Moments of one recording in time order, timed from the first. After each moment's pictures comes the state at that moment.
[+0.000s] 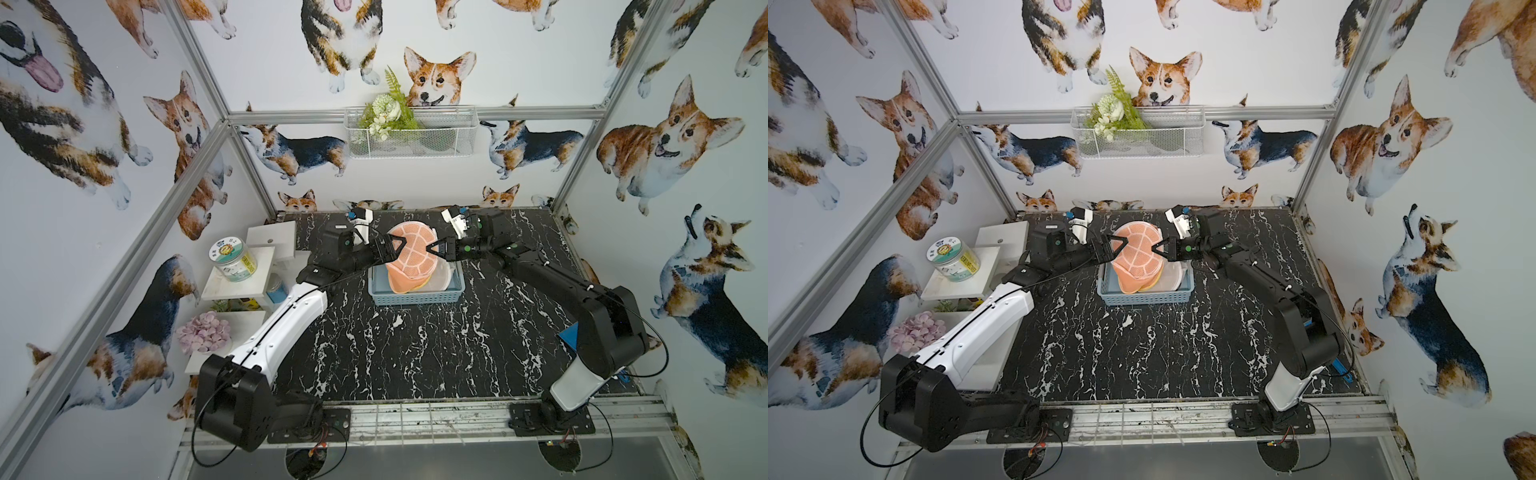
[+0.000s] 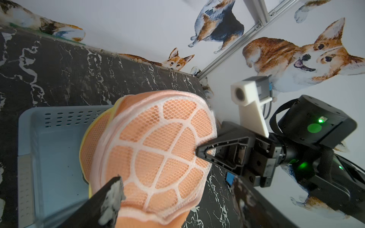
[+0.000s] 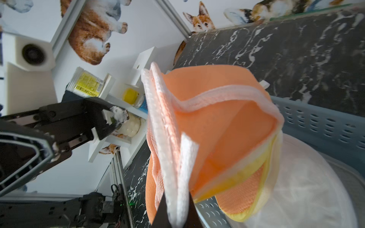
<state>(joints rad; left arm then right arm) -0.33 1.35 1.10 -0.14 0.42 -0.59 0.37 1.66 1.28 -0.11 -0.78 0.40</state>
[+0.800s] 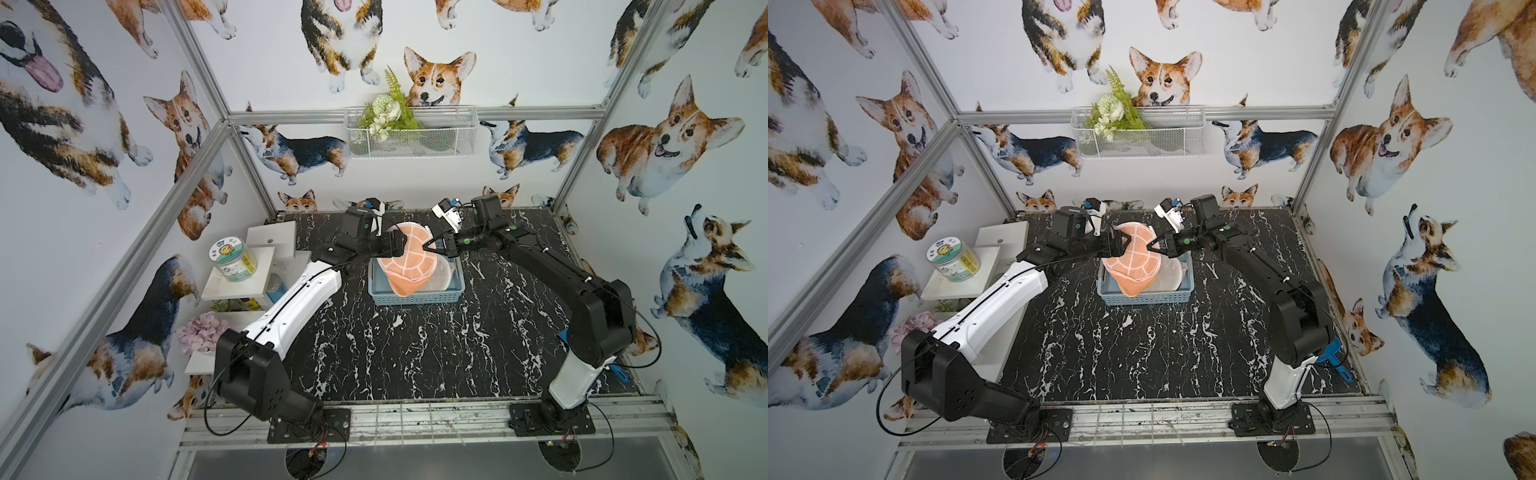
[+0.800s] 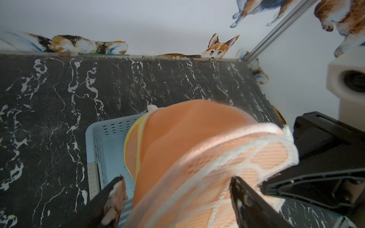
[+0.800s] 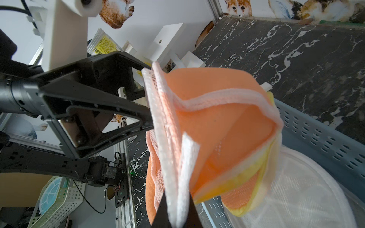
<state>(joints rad) -0.41 1.51 1.34 -0.42 0.14 -0.34 0.36 1.75 1.51 -0.44 -0.89 0.11</state>
